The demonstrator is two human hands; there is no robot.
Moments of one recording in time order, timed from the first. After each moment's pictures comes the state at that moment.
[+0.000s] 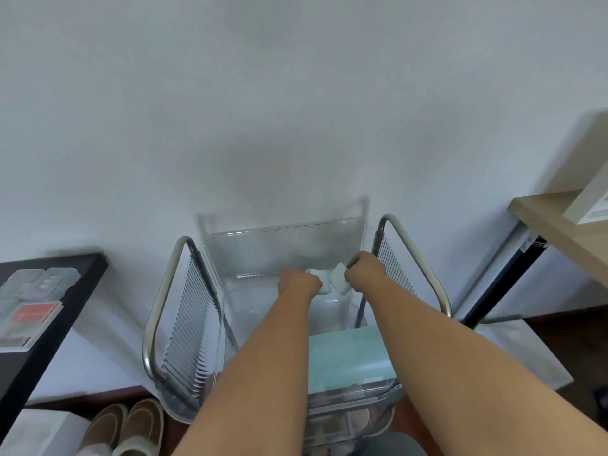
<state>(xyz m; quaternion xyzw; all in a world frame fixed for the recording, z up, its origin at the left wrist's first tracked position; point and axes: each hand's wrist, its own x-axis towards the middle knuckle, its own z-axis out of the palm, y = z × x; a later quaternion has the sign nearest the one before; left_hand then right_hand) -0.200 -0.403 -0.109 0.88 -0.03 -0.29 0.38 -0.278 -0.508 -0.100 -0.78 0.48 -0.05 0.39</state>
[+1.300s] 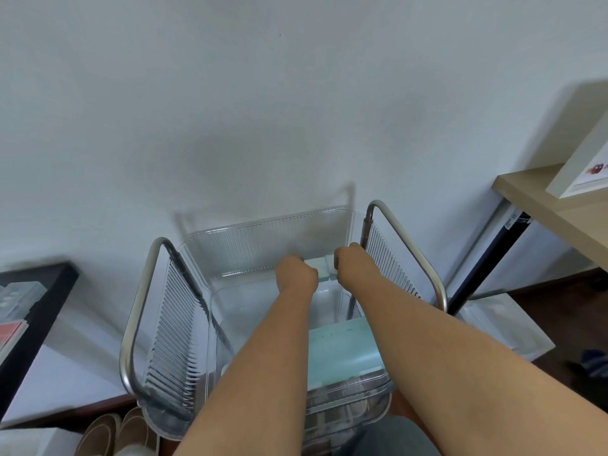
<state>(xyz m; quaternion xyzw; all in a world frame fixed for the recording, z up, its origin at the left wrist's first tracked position) -0.204 -0.414 -0.118 0.91 -0.18 -0.20 0.32 -0.275 -0.511 -0.123 -0.92 0.36 0.00 0.14</state>
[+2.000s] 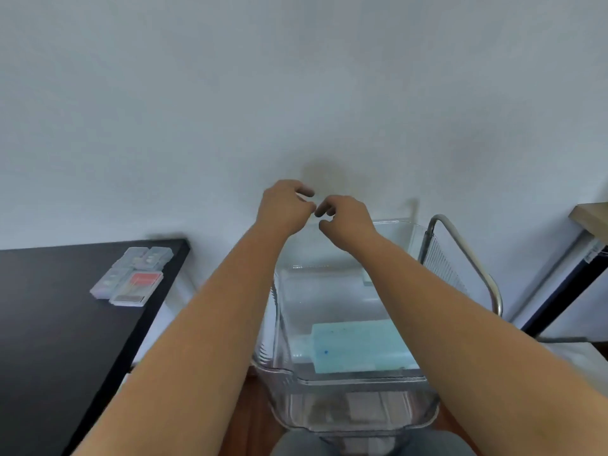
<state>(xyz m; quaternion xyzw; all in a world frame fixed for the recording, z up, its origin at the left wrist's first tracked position) -0.163 -0.289 0.059 0.87 -0.27 -0.03 0.41 -0.233 -0.401 0.020 -0.90 0.19 -0.20 0.34</state>
